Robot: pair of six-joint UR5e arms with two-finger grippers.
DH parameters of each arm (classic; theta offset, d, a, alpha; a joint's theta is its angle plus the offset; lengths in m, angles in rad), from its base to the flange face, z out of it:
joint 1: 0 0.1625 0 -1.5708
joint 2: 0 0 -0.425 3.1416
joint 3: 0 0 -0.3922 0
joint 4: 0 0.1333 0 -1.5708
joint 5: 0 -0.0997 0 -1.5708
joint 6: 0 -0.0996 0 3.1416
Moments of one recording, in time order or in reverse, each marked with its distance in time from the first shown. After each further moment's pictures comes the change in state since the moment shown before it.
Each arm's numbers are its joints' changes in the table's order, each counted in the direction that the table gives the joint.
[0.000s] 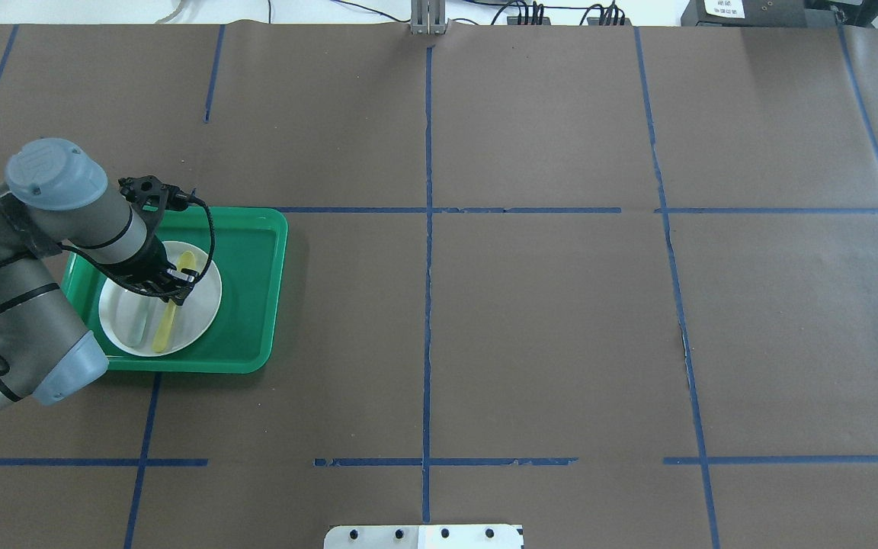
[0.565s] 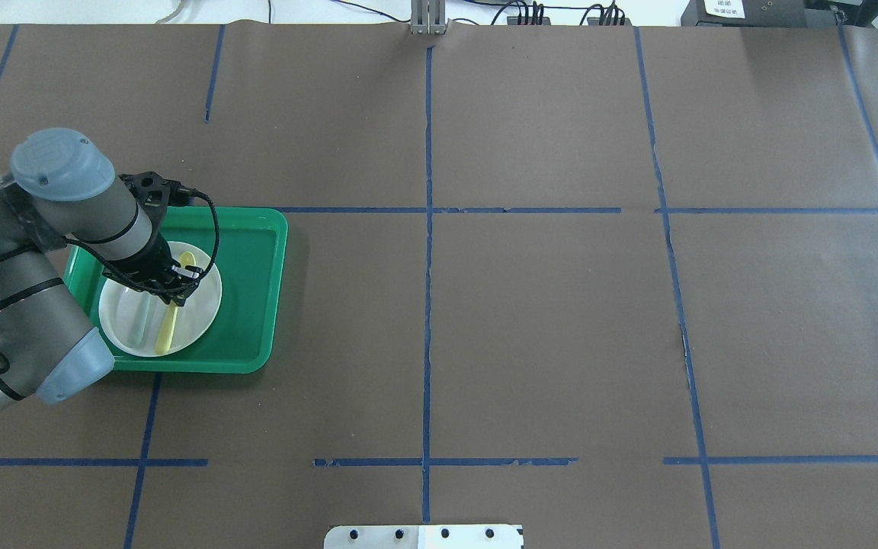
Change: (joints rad) left arm 0.001 0.045 -0.070 0.150 0.005 0.111; right arm 0.000 0.000 0.000 0.000 0.000 0.000
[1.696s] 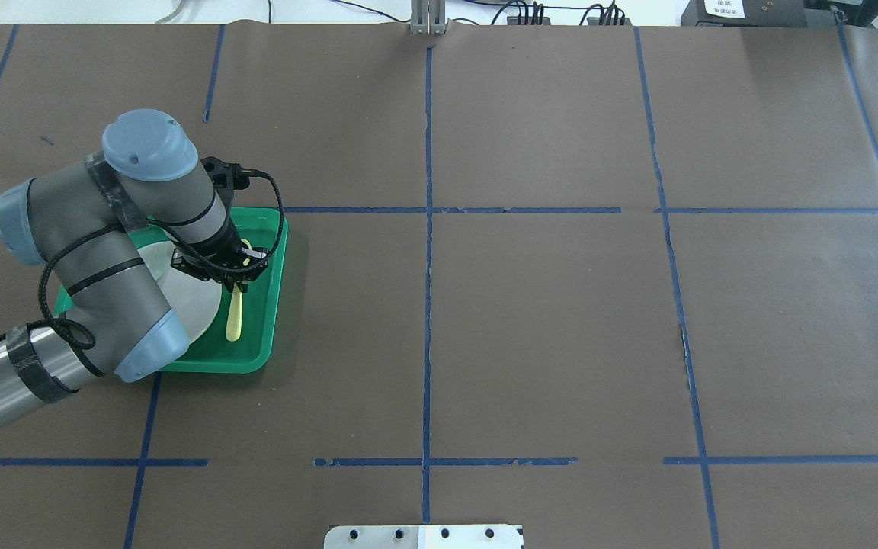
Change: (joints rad) left arm 0.042 0.159 0.158 -0.053 -0.001 0.127; right arm 0.000 0.000 0.000 0.000 0.000 0.000
